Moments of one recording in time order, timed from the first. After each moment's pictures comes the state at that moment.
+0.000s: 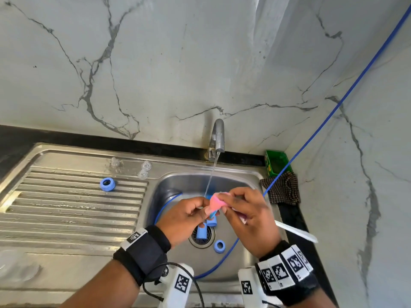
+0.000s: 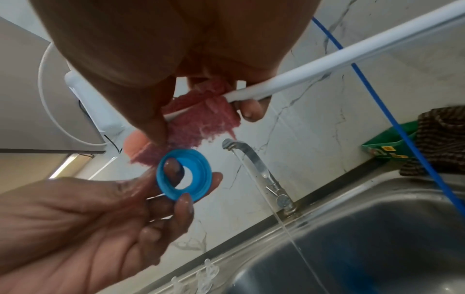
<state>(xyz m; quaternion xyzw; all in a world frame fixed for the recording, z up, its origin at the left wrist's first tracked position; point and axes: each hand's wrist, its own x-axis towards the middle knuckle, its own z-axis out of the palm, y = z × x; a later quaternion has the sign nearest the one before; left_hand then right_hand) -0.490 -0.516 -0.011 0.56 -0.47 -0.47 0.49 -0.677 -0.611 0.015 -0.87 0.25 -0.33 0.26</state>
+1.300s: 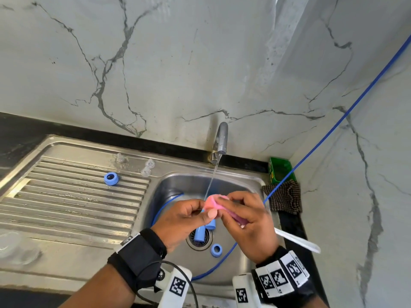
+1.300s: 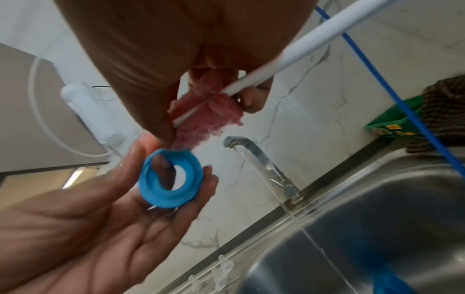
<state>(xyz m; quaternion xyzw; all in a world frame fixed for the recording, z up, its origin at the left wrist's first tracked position) -0.508 -0.508 -0.005 0.49 -0.37 -0.52 0.59 -0.682 -0.616 0.018 -0.87 0.22 -0.36 0.25</state>
